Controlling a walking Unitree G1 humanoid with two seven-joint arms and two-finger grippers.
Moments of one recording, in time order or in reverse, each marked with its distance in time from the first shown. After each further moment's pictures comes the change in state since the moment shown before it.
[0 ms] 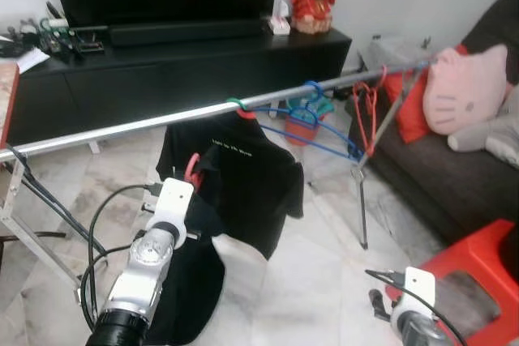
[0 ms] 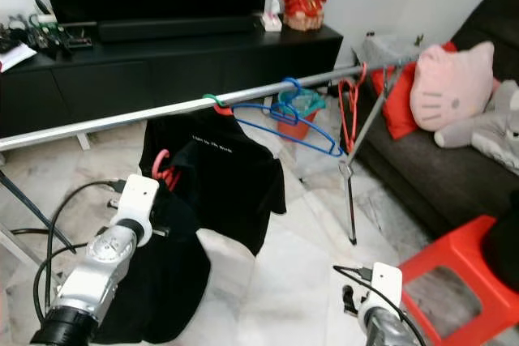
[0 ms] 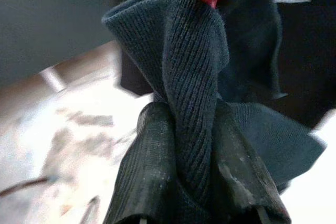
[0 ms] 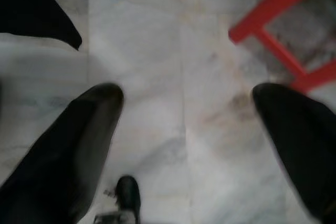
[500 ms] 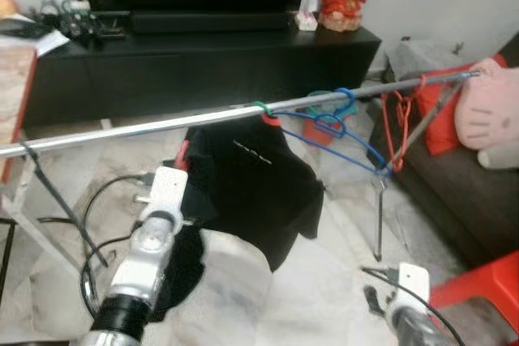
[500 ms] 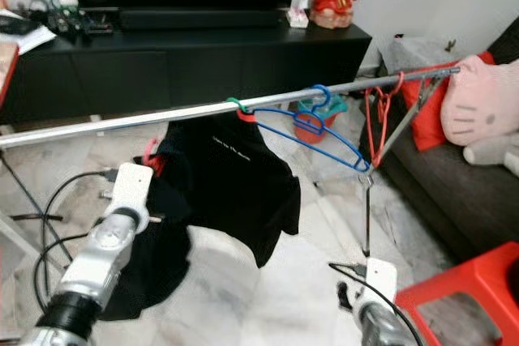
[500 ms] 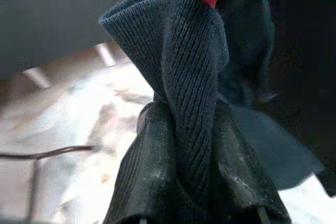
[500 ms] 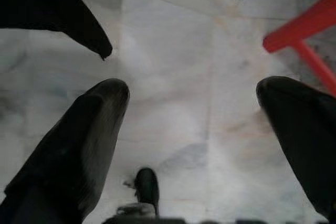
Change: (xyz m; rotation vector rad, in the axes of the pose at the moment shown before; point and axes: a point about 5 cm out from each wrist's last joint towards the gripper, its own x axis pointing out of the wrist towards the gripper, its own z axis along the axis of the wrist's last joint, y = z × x) left arm 0.013 0.022 0.004 -0.027 0.028 0.169; right arm 0.002 0.012 0.008 -0.015 -0.014 0.038
